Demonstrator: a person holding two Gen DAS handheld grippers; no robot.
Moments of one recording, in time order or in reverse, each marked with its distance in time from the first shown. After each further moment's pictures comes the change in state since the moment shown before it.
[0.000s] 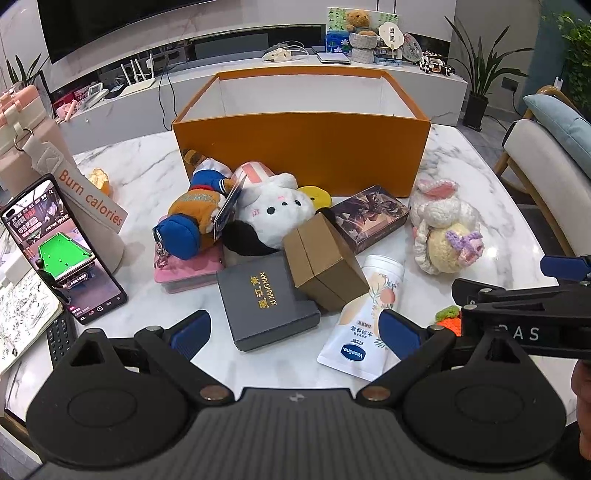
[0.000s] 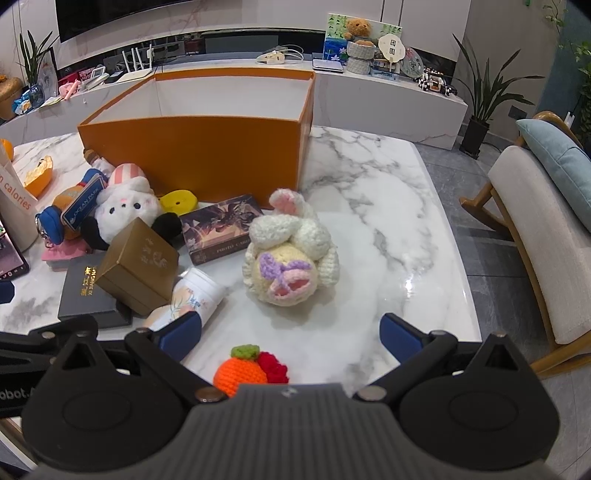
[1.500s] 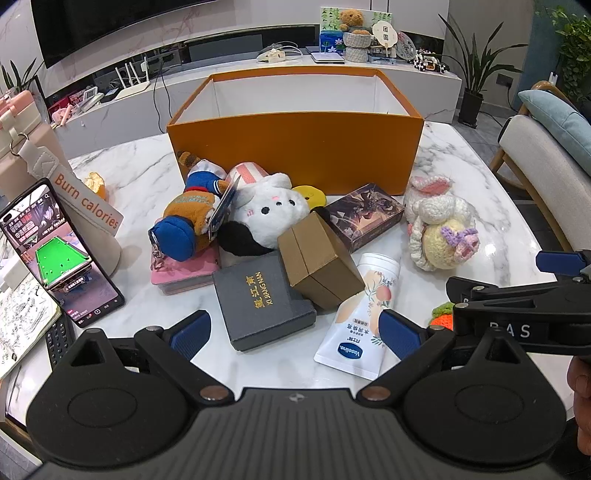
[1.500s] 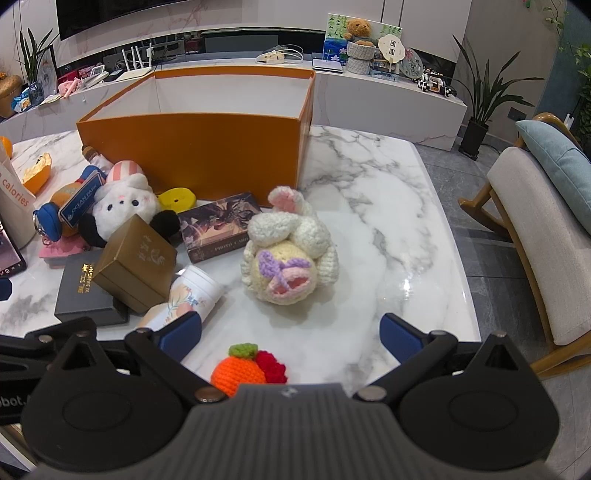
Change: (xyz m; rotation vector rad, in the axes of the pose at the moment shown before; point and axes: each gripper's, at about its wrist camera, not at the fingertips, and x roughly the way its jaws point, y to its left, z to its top) left arm 0.000 -0.003 -0.001 0.018 -0.005 -0.004; right arm 0.000 0.002 -0.001 -0.003 -0.002 -0.003
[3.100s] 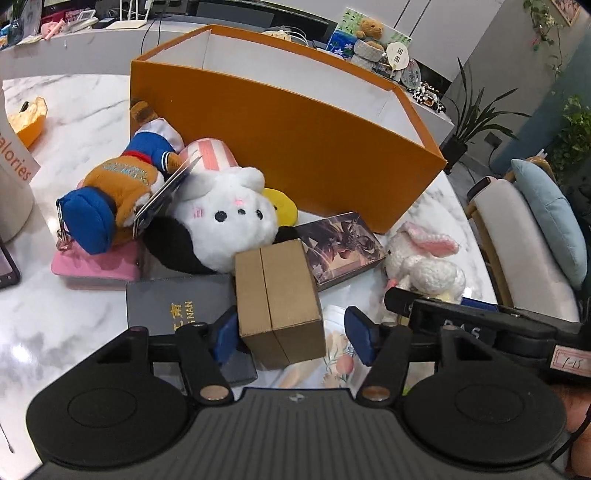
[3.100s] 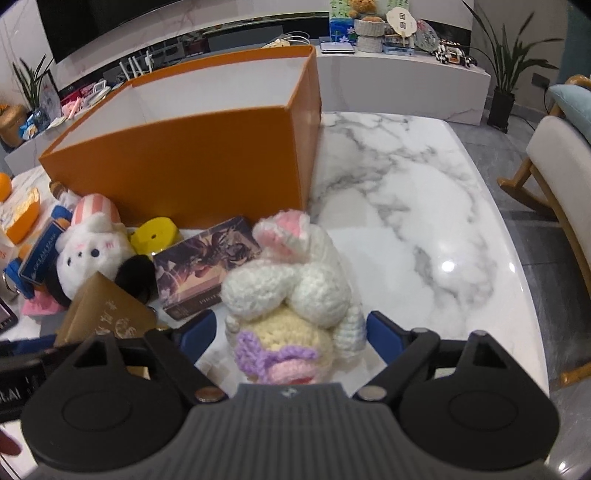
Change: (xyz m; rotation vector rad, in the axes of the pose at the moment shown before) left arm 0.078 0.019 0.027 -0.262 0.032 -0.253; right arm 0.086 -0.019 0.037 0.080 0.037 0.117
